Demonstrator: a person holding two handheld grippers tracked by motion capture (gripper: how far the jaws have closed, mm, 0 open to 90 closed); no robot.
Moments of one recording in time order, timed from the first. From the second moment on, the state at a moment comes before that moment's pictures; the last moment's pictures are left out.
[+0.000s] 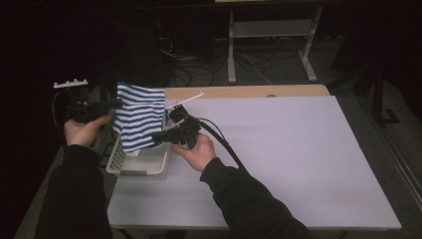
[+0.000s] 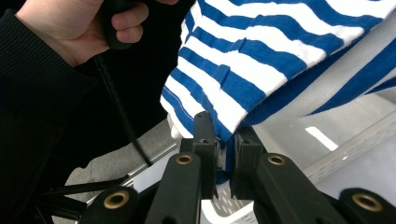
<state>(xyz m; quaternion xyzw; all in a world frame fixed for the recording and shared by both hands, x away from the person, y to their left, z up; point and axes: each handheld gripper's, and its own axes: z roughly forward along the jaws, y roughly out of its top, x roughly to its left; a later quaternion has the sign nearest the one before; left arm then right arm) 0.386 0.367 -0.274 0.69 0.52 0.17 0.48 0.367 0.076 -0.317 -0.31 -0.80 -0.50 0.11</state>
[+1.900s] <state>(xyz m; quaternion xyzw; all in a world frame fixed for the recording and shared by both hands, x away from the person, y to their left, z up) 0.400 0.377 -0.344 0.70 0.54 0.14 0.45 0.373 0.104 -0.385 -0.33 -0.80 -0.47 0.14</state>
